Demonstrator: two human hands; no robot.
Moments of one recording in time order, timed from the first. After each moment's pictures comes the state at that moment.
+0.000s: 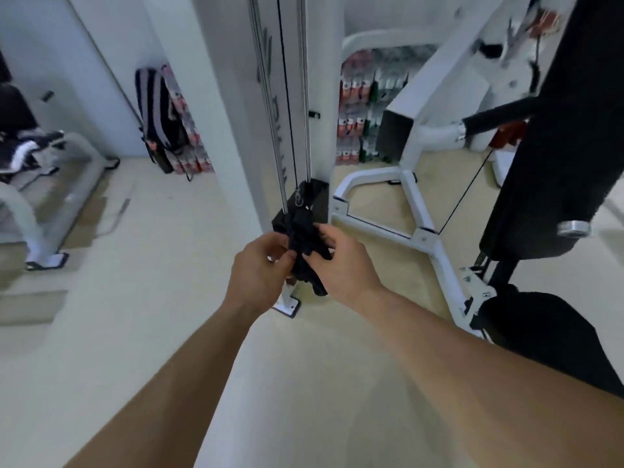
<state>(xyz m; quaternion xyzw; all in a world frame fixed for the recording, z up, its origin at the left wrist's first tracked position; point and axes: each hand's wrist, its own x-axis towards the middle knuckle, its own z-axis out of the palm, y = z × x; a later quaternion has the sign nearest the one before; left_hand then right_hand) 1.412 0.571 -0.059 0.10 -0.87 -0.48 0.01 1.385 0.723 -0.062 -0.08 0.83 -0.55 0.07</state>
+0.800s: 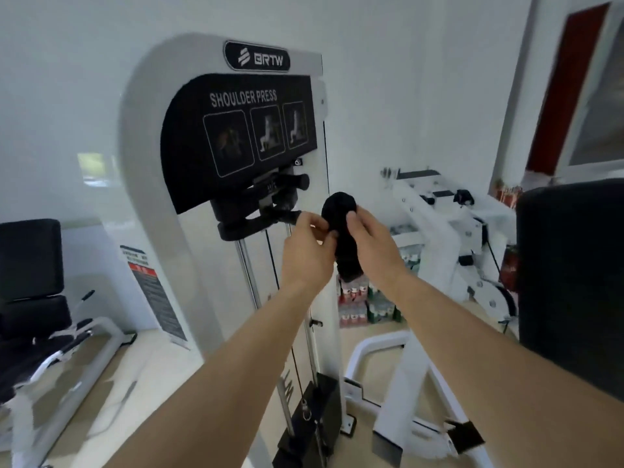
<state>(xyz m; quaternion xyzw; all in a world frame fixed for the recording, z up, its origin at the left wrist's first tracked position) 1.079 0.656 0.303 -0.01 -0.83 -0.50 0.24 1.067 0.775 0.298 -0.14 0.73 -0.66 -0.11</state>
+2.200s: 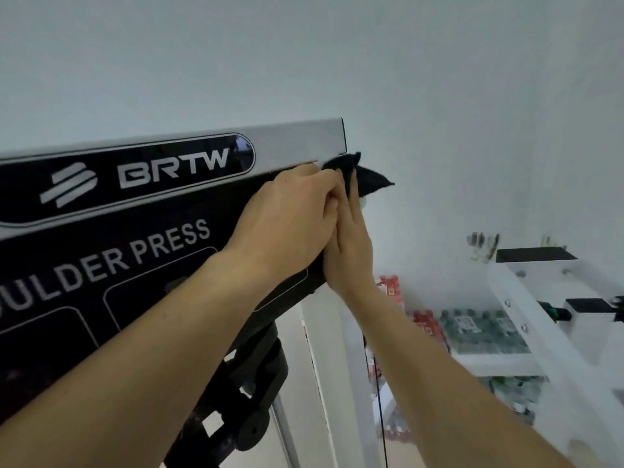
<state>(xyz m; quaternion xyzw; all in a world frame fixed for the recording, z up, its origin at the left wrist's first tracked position) 0.776 0.647 0.504 -0.10 -0.91 0.00 0.41 0.660 0.700 0.404 -0.34 0.65 -0.57 -0.37</state>
